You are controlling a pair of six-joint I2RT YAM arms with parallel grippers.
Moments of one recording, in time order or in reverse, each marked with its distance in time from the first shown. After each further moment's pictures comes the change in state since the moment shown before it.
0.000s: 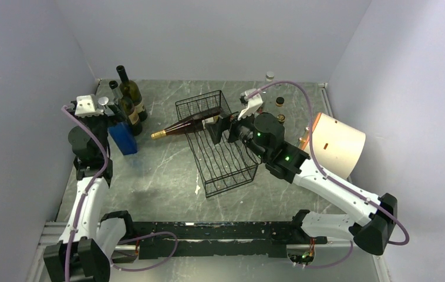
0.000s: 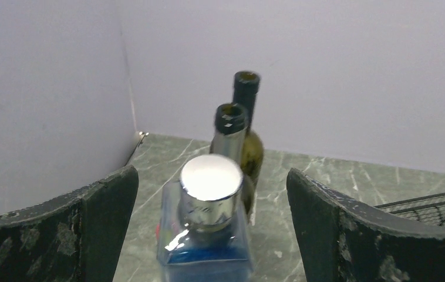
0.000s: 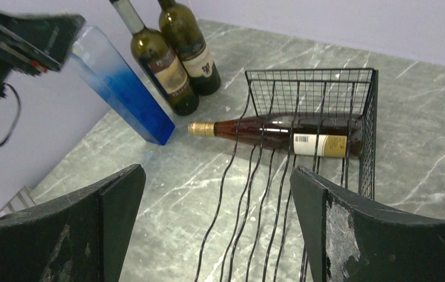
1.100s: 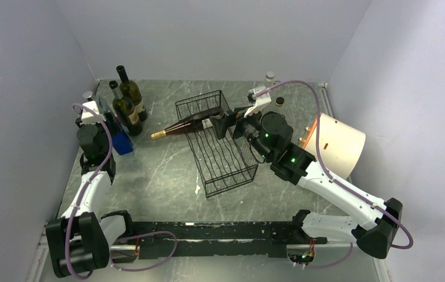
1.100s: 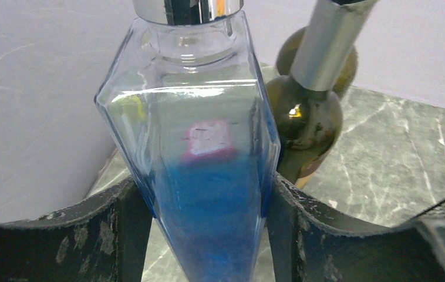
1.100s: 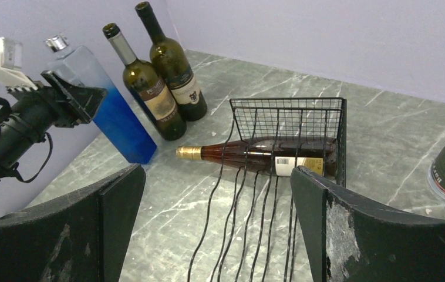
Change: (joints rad) left arm 0.026 0.130 -0.079 -0.028 -0.150 0.007; right arm 0.000 -0.034 0.014 0.018 0.068 -0.058
